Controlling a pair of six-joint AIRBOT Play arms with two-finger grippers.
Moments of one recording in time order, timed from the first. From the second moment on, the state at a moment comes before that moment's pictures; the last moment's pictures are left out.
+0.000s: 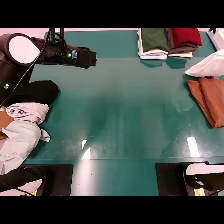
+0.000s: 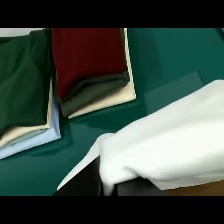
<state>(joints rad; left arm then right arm) -0.47 -1.25 1.57 1.27 -0.94 -1.62 -0.67 -1.53 1.83 -0.91 0.97 1.26</state>
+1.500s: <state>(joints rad) -0.47 -1.25 1.57 1.27 -0.98 -1.57 -0.84 -0.94 1.08 -1.21 1.15 1.35</state>
